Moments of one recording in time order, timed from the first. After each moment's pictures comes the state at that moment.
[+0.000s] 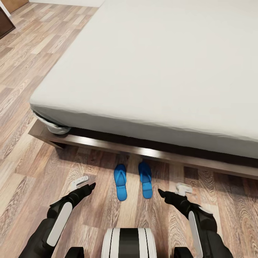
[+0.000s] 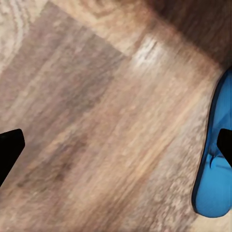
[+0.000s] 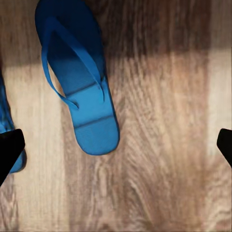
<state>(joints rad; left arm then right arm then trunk) -0.34 0.05 -0.02 -1.31 0.57 0.52 0.20 -0.25 0.17 -0.26 -1.48 0.02 0.66 0.30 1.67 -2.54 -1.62</state>
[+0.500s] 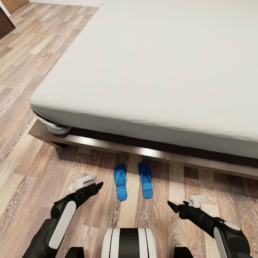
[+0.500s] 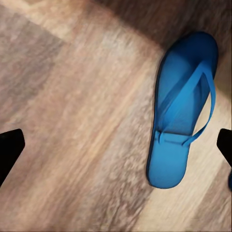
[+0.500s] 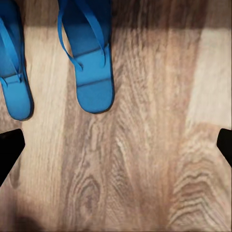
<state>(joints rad) -0.32 0.02 -0.07 -1.43 0.57 0.64 0.20 -0.11 0.01 -0.29 -1.59 0.02 0.68 0.59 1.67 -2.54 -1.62</state>
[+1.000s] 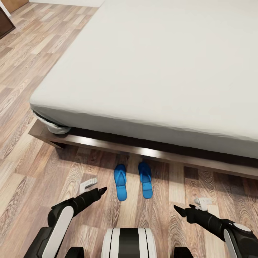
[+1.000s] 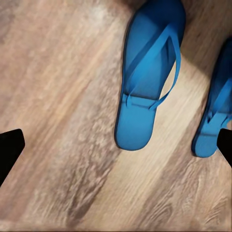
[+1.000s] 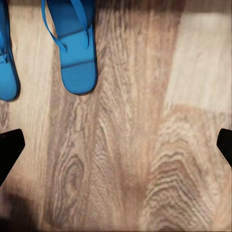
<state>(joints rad) -0.26 0.00 -0.07 -1.55 0.67 0.76 0.21 -0.09 -0.07 -0.30 -1.61 0.03 0.73 0.65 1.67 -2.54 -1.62</state>
